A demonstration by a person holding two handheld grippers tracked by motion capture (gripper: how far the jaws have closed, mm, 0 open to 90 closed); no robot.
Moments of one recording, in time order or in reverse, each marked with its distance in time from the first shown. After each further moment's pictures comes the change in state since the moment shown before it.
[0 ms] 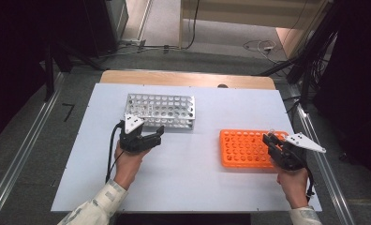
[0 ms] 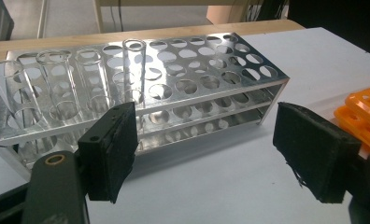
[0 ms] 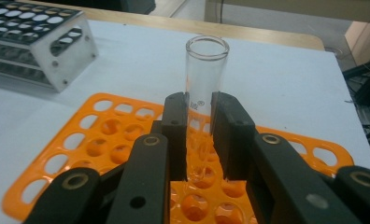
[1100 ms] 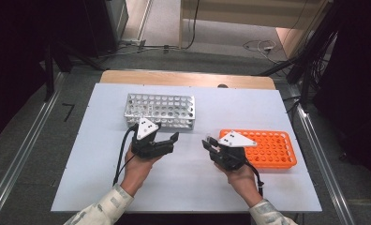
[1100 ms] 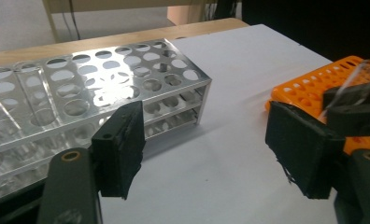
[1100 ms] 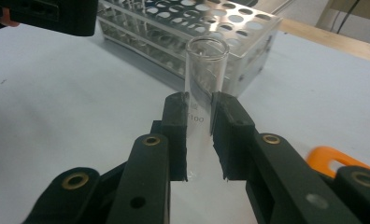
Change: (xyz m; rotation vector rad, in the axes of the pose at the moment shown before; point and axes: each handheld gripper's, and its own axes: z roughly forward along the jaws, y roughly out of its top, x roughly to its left) left arm -0.039 0.007 -0.008 -0.002 -0.159 0.066; right arm 0.143 0.018 0.044 0.045 0.329 -0.208
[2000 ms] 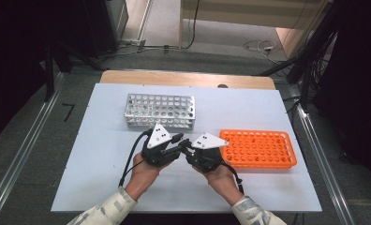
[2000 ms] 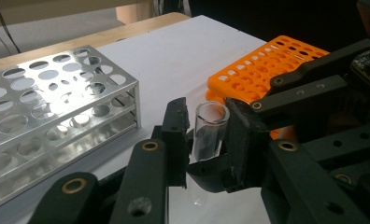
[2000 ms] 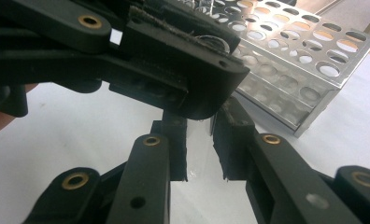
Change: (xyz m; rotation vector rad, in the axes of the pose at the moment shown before) left arm -0.029 0.000 0.002 0.019 -0.177 0.123; right arm 0.046 0.015 0.032 0.015 0.105 -0.076
